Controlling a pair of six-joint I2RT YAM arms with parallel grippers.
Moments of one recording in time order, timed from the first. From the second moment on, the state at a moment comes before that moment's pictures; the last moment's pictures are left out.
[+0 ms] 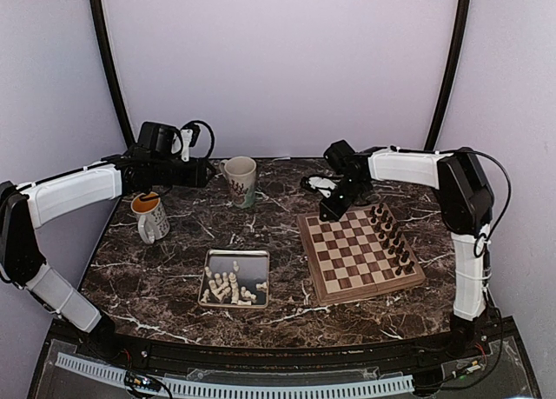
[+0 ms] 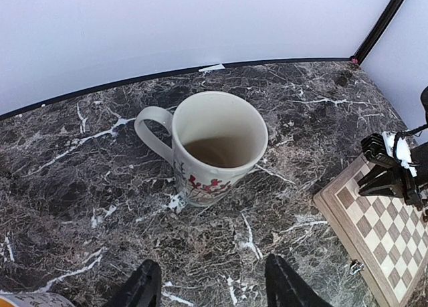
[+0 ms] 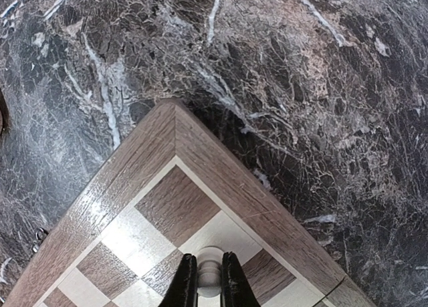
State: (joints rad) left arm -0.45 1.48 1.14 -0.23 0.04 -0.19; right arm 0.56 2.10 1.64 -0.73 -0.19 -0.36
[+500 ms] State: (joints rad) left arm -0.45 1.48 1.14 -0.23 0.04 -0.19; right arm 0.56 2.13 1.67 -0.72 -0.18 -0.36
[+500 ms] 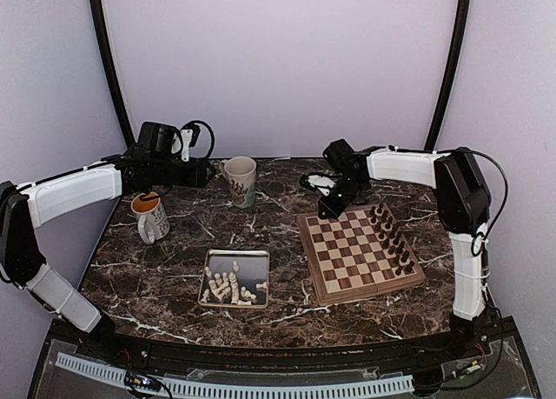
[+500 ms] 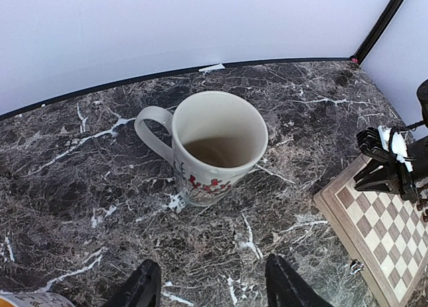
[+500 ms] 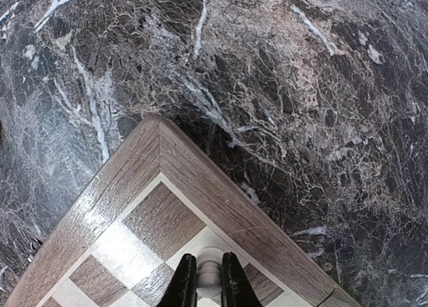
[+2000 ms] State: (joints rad) left arm -0.51 1.62 1.30 -0.38 0.04 -0.12; right arm 0.53 1.65 1.42 -0.68 -0.30 -0.36
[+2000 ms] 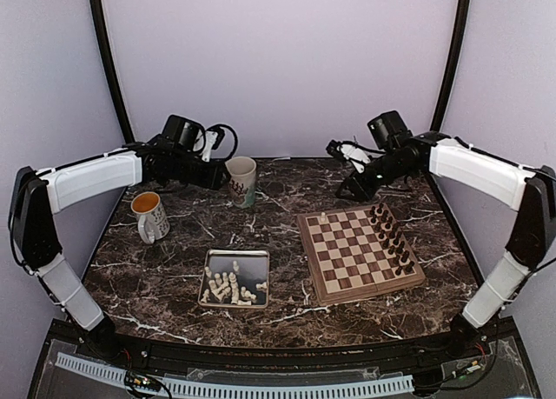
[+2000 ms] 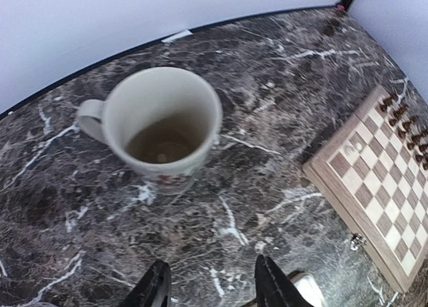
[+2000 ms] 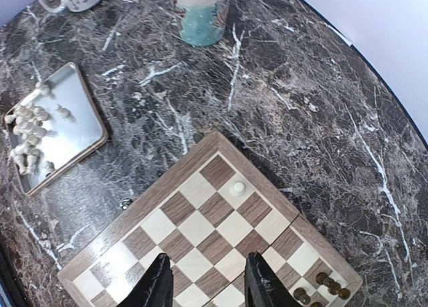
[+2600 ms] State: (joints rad) left arm -0.78 1.77 1.40 -0.83 0.02 -0.20; right arm 0.51 1.38 0.98 -0.46 -0.52 -0.40
